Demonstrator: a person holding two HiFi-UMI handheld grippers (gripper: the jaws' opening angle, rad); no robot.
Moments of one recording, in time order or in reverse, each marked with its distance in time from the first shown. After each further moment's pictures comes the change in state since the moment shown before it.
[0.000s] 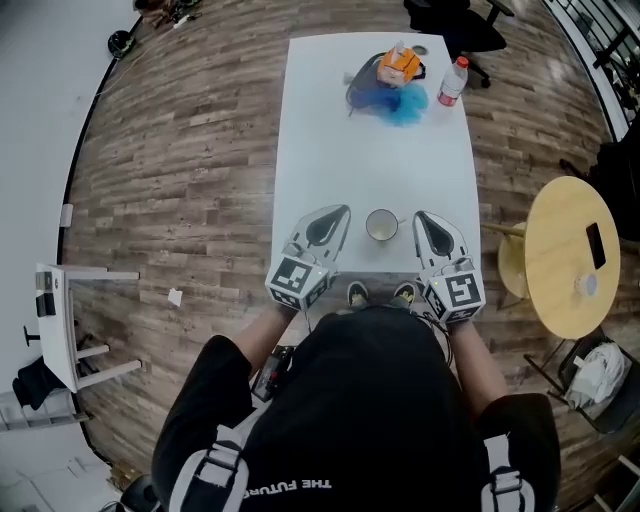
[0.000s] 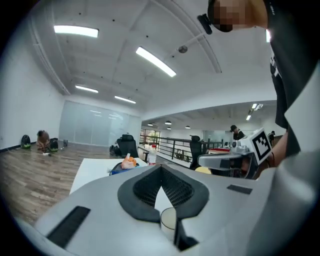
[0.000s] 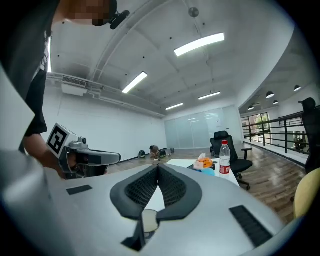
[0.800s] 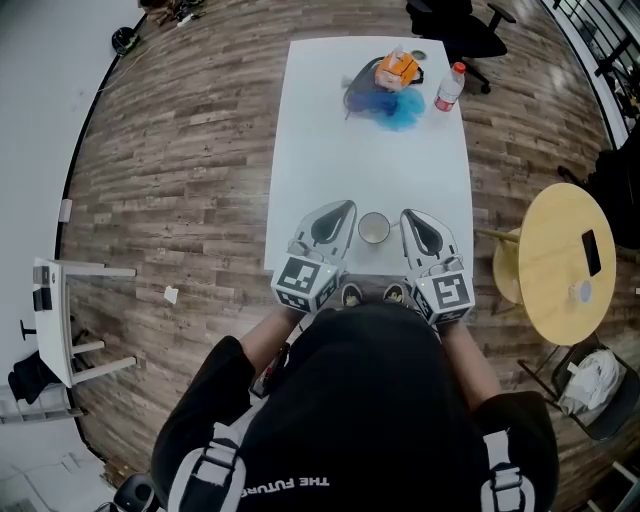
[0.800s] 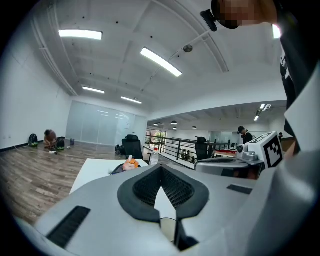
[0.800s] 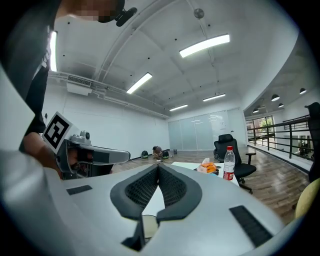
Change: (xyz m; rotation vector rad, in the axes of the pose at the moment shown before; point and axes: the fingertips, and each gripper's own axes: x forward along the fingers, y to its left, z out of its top) left arm 0.020 -0.016 0.029 -0.037 -0.002 0.066; right arm 0.010 0.005 0.021 -0.074 0.002 0.023
